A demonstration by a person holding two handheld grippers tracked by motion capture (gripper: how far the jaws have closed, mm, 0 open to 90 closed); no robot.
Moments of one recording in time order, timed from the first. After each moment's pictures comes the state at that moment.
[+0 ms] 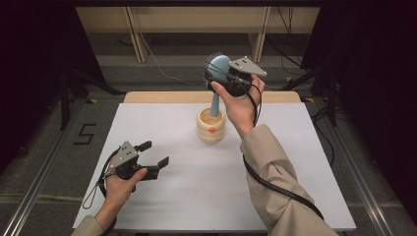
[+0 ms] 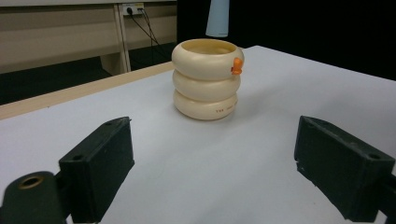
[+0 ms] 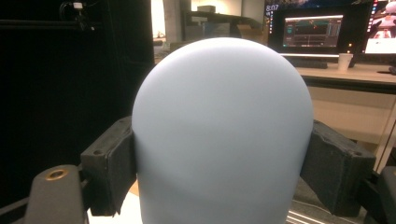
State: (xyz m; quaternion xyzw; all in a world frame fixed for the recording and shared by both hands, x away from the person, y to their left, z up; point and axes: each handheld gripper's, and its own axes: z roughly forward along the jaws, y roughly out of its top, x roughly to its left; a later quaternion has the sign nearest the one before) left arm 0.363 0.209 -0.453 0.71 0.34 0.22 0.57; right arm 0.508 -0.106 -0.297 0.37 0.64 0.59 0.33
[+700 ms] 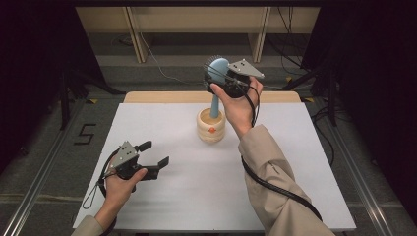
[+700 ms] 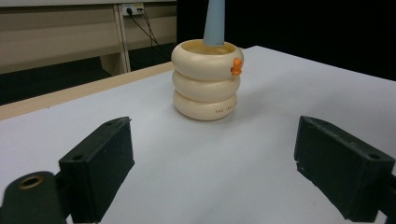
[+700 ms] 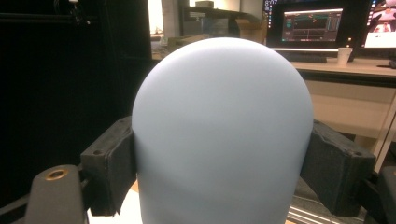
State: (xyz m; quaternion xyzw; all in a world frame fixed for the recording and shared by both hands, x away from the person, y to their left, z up) left arm 0.362 0.209 -0.452 0.71 0.34 0.22 0.57; right arm 0.514 -0.104 -0.308 0.38 0.64 0.58 0.33
